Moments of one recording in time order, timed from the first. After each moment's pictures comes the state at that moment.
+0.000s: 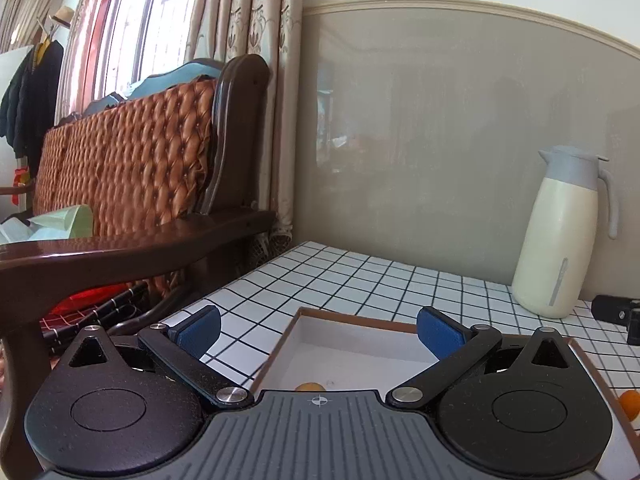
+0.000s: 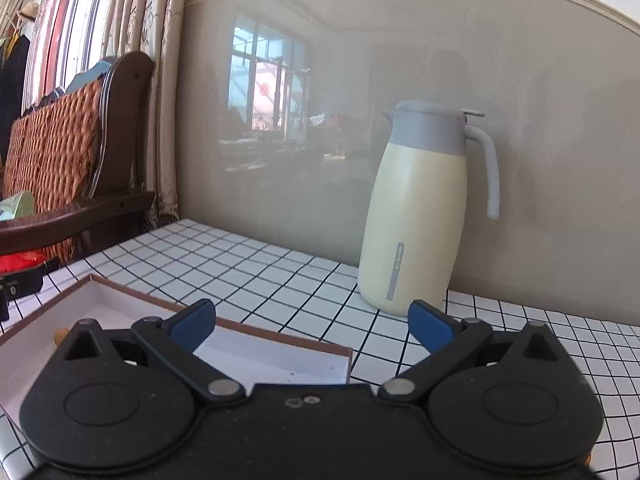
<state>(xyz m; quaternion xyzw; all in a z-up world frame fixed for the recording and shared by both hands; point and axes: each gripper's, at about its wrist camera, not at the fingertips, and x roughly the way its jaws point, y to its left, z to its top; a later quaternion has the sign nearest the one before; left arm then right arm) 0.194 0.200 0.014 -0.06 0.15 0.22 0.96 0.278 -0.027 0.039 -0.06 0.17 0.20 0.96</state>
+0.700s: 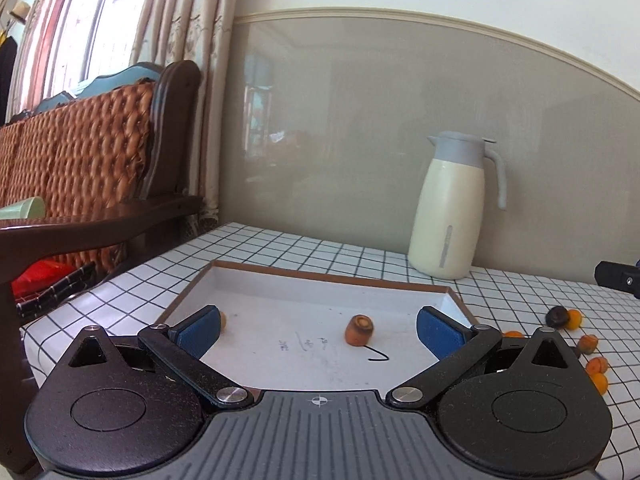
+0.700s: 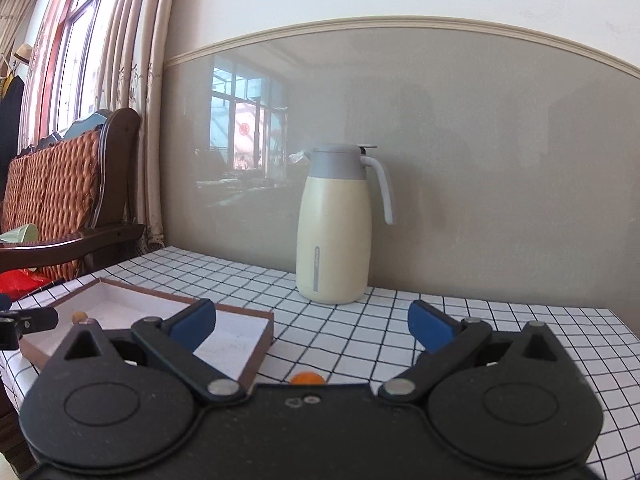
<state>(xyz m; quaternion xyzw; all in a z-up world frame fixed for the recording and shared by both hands) 0.119 0.108 0.007 -0.05 0.15 0.13 0.98 0.185 -0.146 0.047 -0.04 0.13 0.18 0.98</state>
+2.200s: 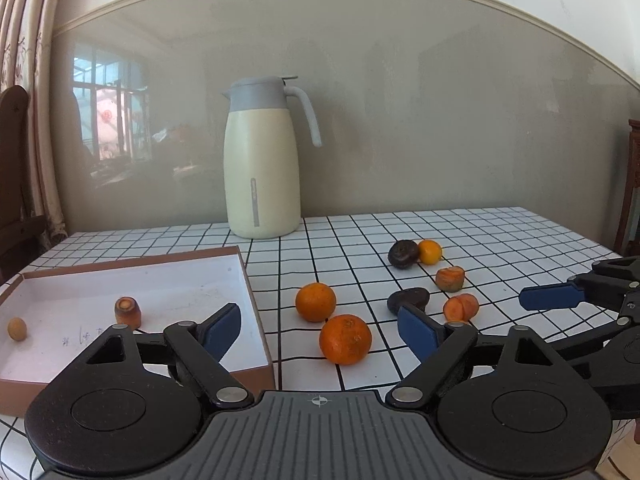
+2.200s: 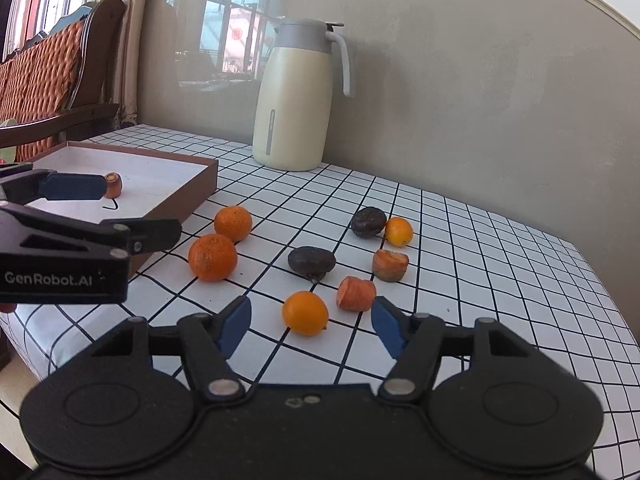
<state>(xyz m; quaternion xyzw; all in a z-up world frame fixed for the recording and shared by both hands) 0.163 -0.060 -0.019 0.03 0.19 -0.04 0.98 0.175 -0.206 -0.019 -0.12 0.25 0.15 0.95</state>
